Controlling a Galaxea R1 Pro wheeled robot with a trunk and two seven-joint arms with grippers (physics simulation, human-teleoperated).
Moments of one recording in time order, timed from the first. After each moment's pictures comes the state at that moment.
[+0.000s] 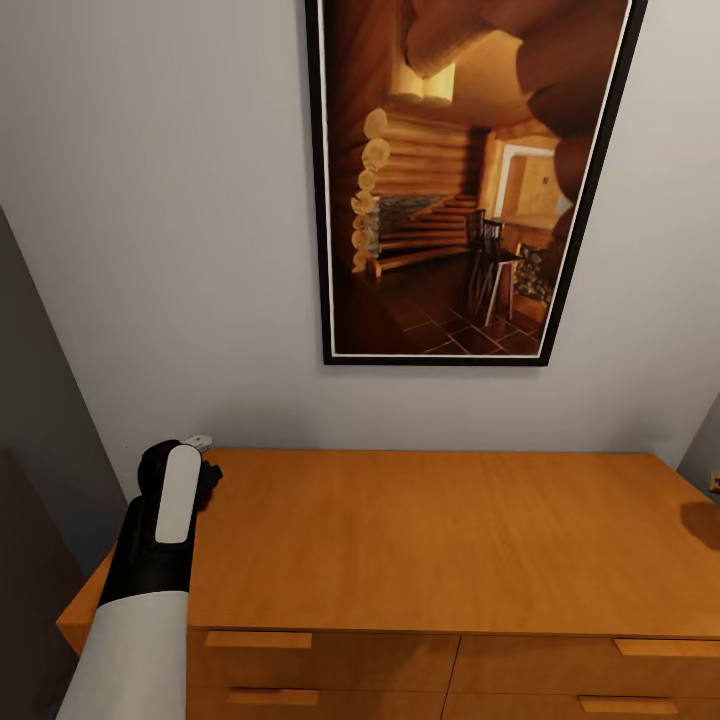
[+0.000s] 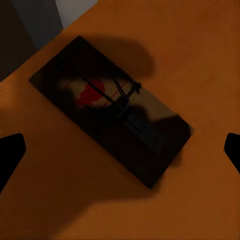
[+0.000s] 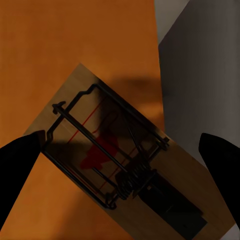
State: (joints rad) left arm -0.69 -0.15 0.25 -1.40 0.57 1.03 1.04; right arm -1.02 -0.89 0.05 -0.73 0.48 0.94 1.11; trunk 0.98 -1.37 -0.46
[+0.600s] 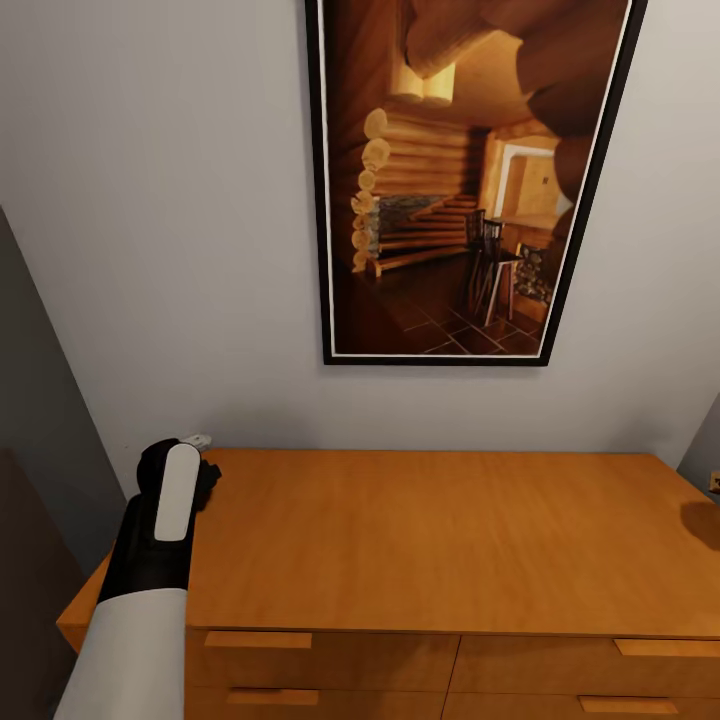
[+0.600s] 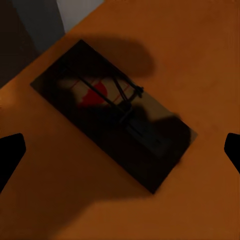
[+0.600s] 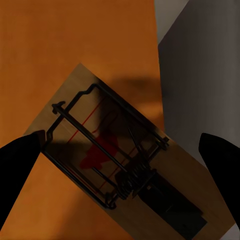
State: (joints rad) left arm -0.70 -0.15 0.25 -1.39 0.57 1.03 1.04; right arm -1.02 -0.89 0.05 -0.73 0.48 0.94 1.11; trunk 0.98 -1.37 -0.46
